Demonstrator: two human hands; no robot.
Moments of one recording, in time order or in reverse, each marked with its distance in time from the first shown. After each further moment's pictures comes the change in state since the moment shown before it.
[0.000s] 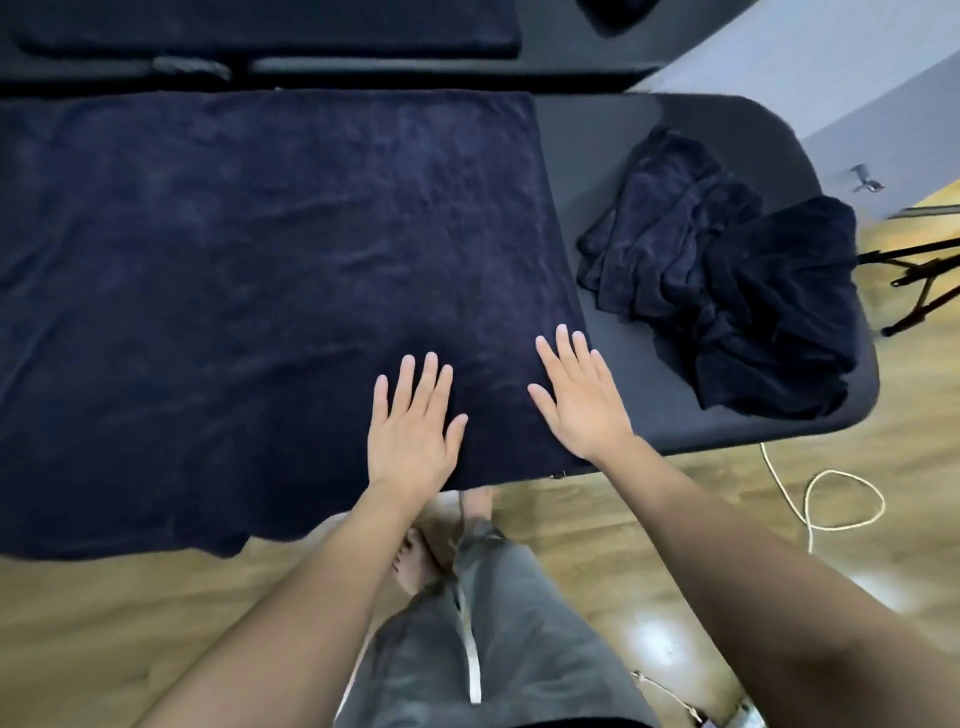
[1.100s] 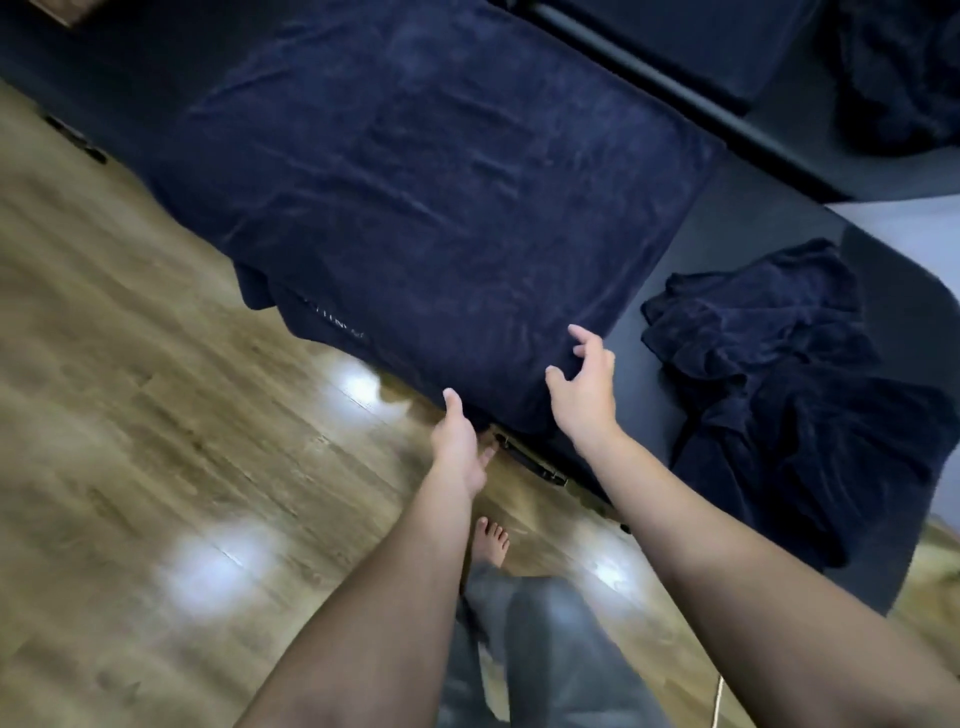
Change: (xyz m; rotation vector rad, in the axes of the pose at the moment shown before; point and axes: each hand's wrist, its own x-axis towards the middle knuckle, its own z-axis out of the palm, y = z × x) left_hand -0.035 0.204 0.032 -2.290 0.419 -1.532; right_hand -0.015 0.039 -0.037 0.726 -0.156 -0.117
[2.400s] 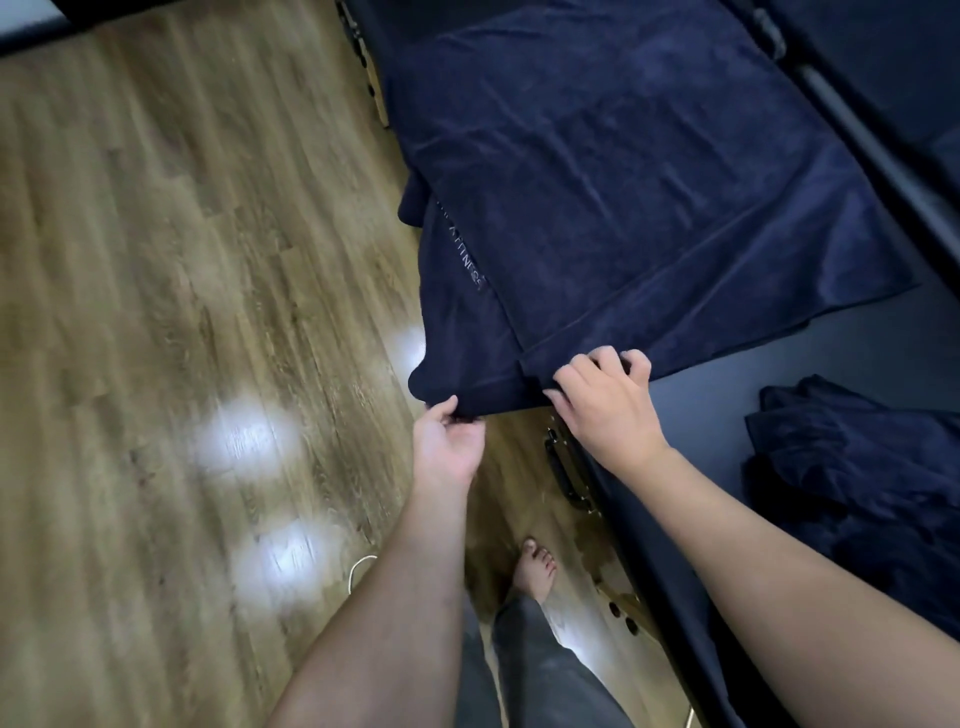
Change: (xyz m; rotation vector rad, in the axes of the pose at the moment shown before) left_hand -0.018 -0.028 -0.059 -1.254 -0.036 0.250; right_hand 0.019 0.005 0.020 -0.909 -0.021 -1.504
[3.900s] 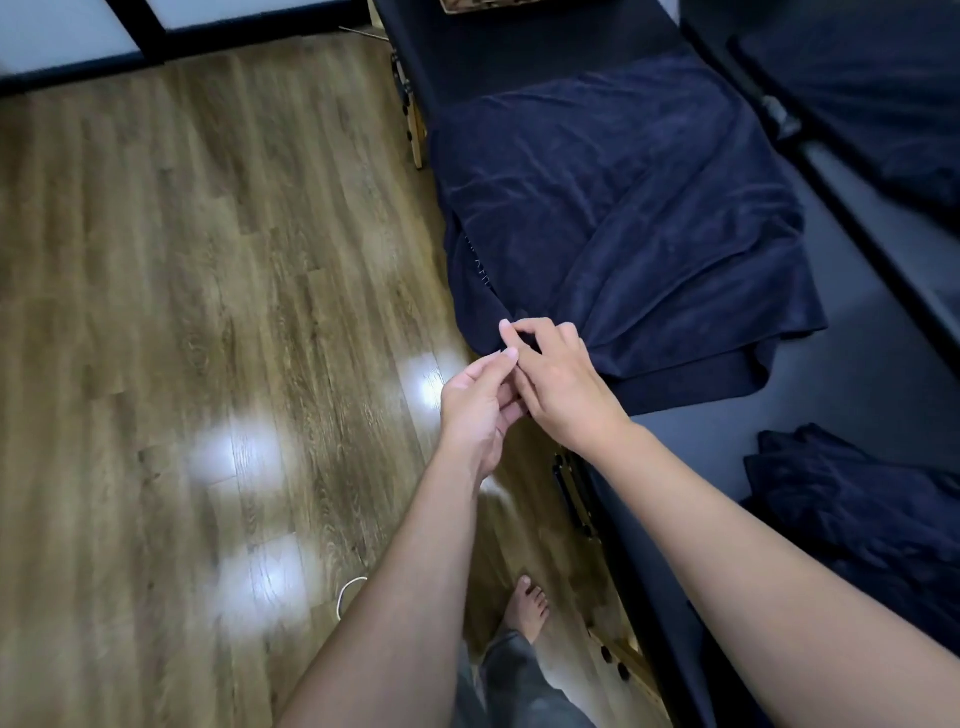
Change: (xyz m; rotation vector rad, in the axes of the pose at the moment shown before) left_hand -0.078 0.004 0.061 0.613 -0.302 0.208; right_hand 0.071 -0.042 -0.041 0.496 -0.122 -0.077
